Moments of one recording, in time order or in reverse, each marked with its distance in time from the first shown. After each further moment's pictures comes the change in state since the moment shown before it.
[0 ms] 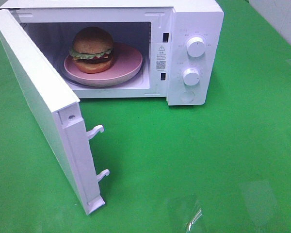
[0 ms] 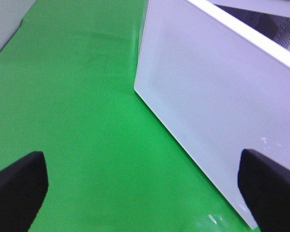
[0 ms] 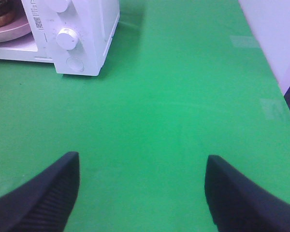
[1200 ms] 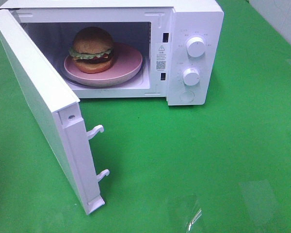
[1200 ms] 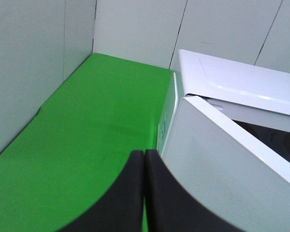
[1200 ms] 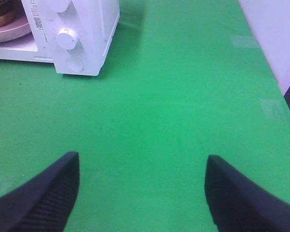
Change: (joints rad) left arm 0.000 0.505 0.135 -0.005 -0.905 0.000; right arm 0.000 0.000 0.000 0.000 0.000 0.000
